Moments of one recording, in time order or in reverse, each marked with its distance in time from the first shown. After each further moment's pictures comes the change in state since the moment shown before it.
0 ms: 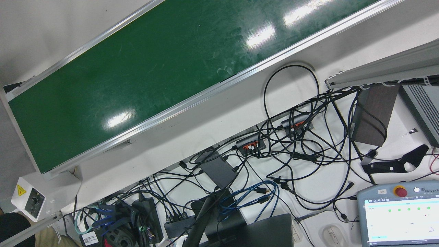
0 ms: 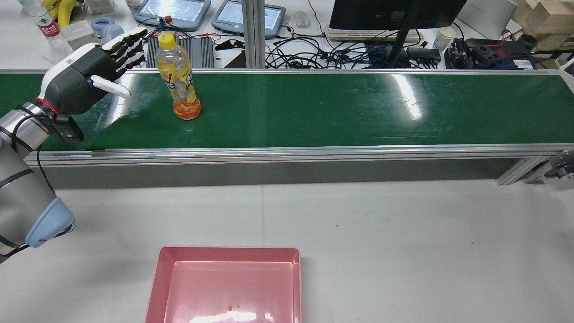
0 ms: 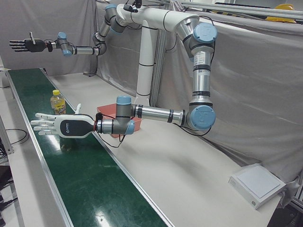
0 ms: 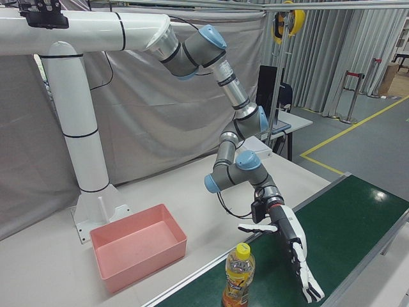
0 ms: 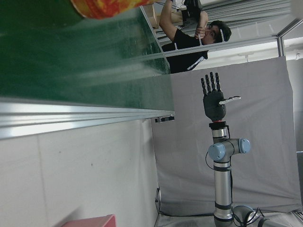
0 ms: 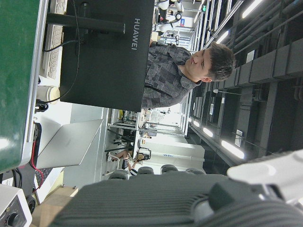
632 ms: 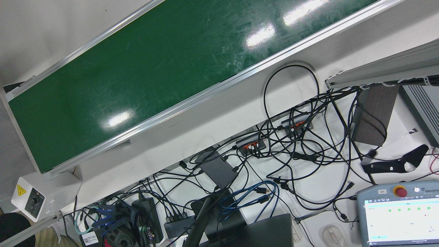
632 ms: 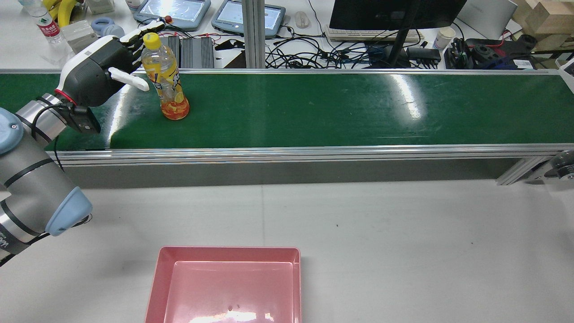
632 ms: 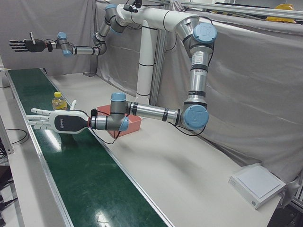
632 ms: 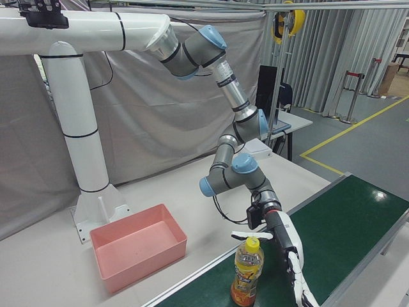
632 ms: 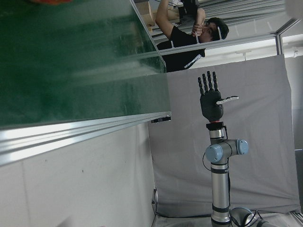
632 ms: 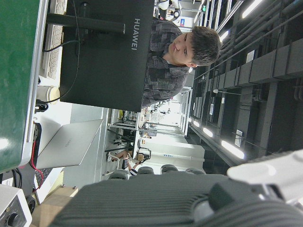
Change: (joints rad) left arm 0.007 -0.077 0.042 0.022 0.002 -0.001; right arm 0.000 0.000 0.000 0.000 0.000 0.000
